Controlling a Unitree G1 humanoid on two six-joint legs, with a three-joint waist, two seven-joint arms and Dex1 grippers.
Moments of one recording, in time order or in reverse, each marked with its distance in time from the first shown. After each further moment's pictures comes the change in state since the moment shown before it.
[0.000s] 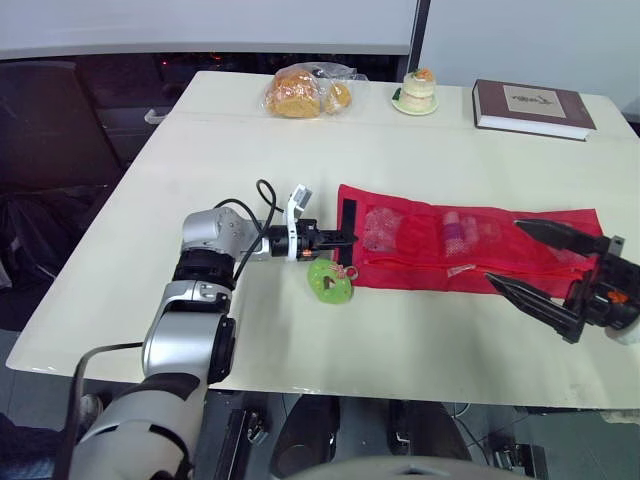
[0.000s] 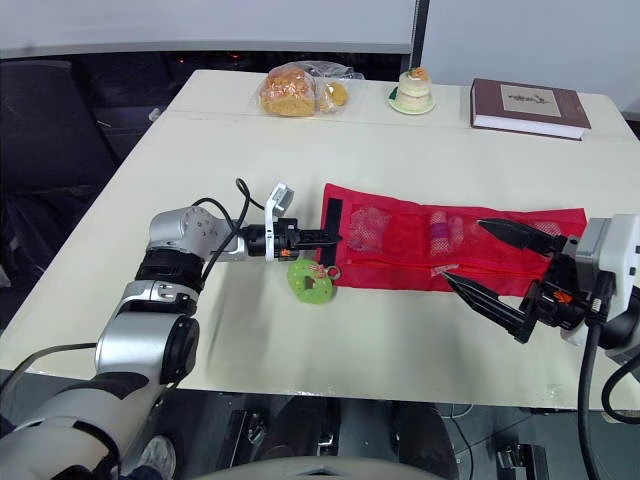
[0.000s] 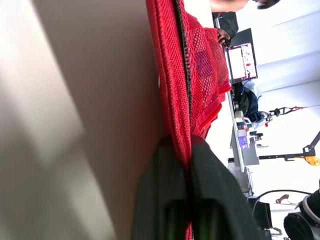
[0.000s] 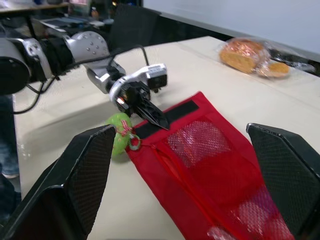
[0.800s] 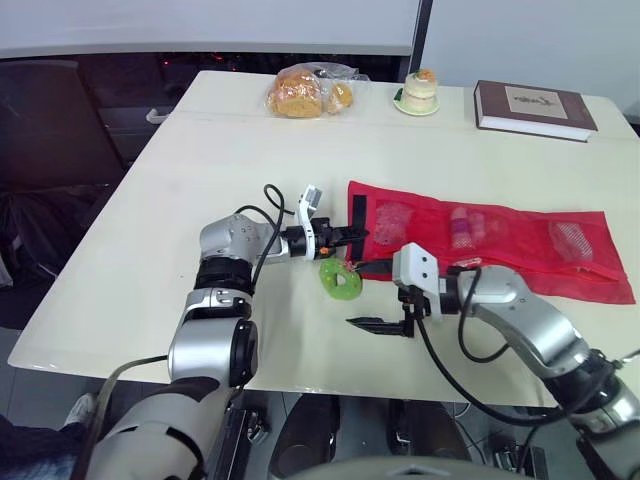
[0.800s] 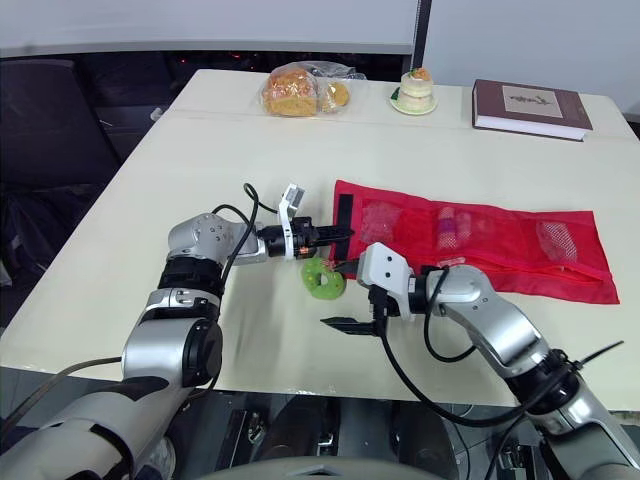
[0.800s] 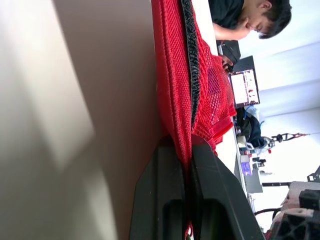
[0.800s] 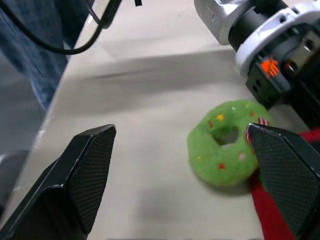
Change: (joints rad) left arm 0.021 -0.139 0.157 -0.021 -0.002 -0.042 0.212; right arm -0.559 0.285 0.973 0.496 -0.666 -0.171 0.133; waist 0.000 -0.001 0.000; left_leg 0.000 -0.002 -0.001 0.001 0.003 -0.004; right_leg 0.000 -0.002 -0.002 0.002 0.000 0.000
